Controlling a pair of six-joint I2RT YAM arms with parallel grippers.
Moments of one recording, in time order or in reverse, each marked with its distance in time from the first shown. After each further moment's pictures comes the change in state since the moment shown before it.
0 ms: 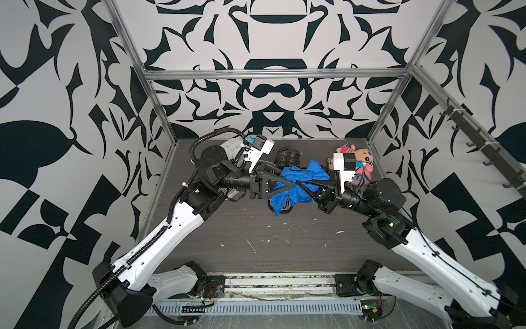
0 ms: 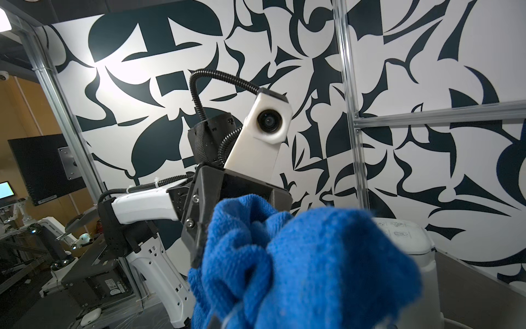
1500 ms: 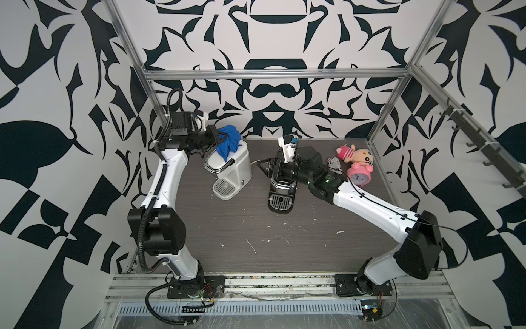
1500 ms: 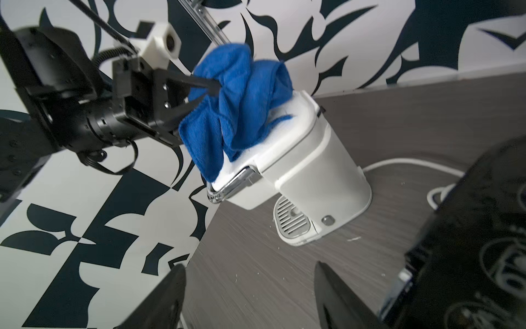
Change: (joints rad) left arm 0.652 0.548 0.521 -0.743 -0.355 0.175; right arm 0.009 0.631 0.325 -0.280 0.325 0.273
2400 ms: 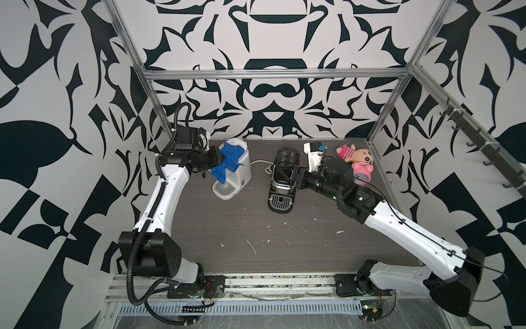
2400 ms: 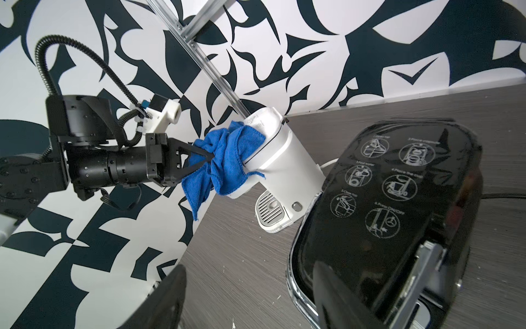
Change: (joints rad) left arm -0.038 -0.203 -0.227 -0.161 -0.287 0.140; right arm 0.000 -0.322 -0.143 -0.145 0.133 -0.037
